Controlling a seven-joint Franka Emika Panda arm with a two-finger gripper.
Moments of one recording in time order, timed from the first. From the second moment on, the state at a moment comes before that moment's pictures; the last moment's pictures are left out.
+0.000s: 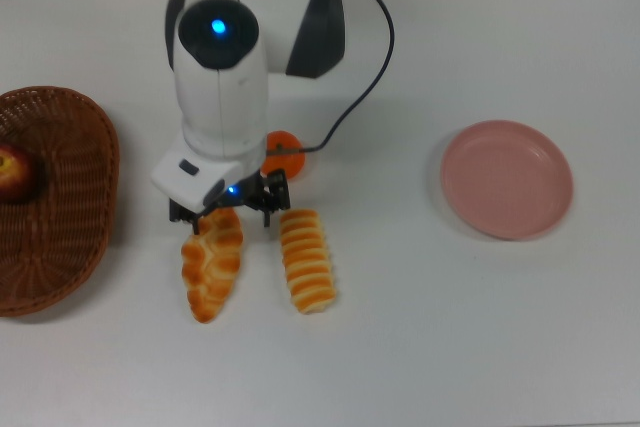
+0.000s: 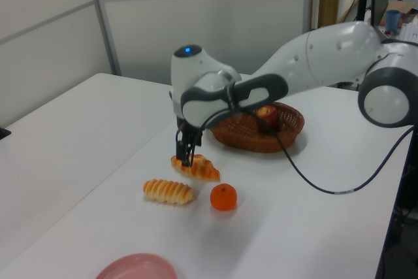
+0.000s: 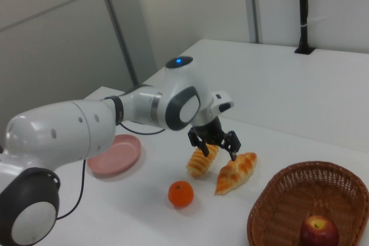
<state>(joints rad) -0.03 0.60 0.08 -1.42 -0.14 2.16 -0.12</state>
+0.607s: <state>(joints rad) -0.04 0.67 0.07 -1.42 -0.24 2.18 -0.12</state>
